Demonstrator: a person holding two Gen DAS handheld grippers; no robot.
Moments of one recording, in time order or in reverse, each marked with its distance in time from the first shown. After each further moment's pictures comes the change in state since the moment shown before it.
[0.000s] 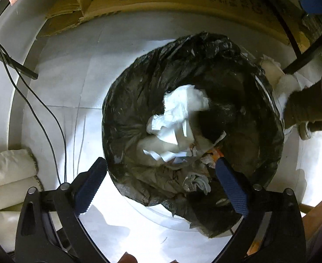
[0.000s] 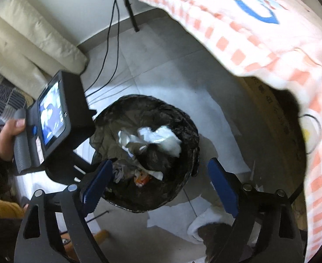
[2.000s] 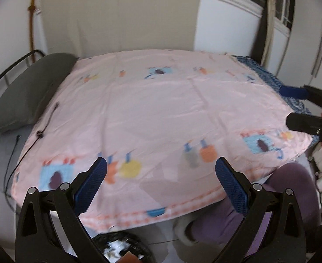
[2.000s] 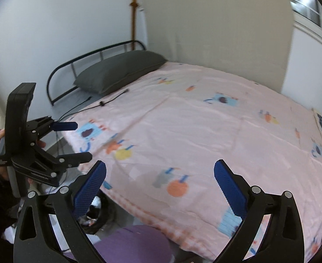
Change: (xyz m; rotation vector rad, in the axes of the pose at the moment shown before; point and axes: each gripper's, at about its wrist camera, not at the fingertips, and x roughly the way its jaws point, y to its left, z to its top) left arm -0.321 -0.189 0.170 0.205 -0.671 -0.221; right arm -0.361 -0.191 -0.177 0.389 -0.633 -0.312
